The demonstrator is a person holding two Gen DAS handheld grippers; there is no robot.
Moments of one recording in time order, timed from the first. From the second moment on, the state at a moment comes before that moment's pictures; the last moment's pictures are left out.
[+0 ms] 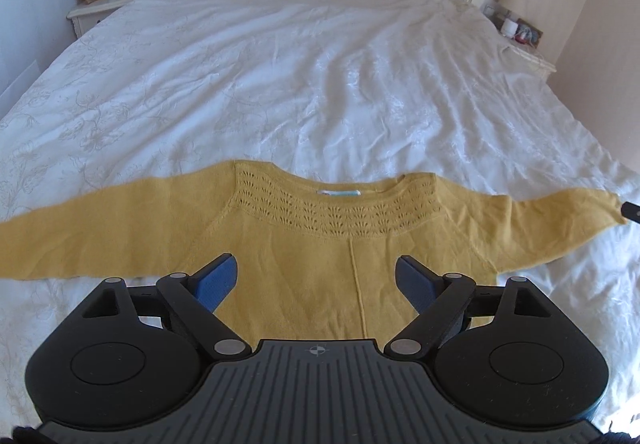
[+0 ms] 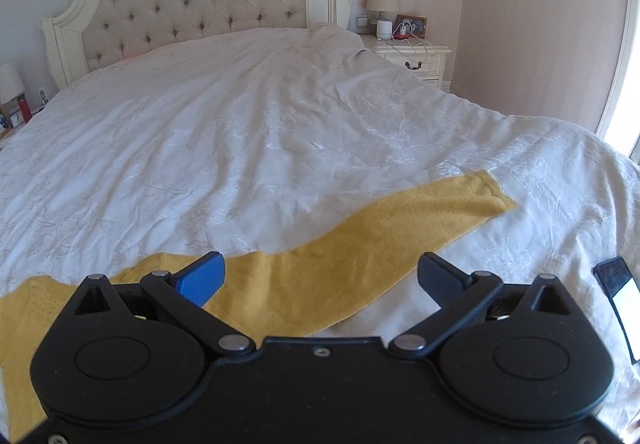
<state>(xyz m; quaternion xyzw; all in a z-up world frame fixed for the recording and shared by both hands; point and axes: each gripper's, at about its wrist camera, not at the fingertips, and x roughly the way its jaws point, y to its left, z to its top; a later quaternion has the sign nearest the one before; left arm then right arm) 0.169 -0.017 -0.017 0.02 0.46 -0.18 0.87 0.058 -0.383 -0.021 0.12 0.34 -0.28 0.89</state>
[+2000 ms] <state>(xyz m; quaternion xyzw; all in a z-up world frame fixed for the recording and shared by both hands) 0.180 0.108 -0.079 0.02 0.58 -0.08 0.81 0.236 -0.211 -0.060 0.27 0.41 0.11 0.87</state>
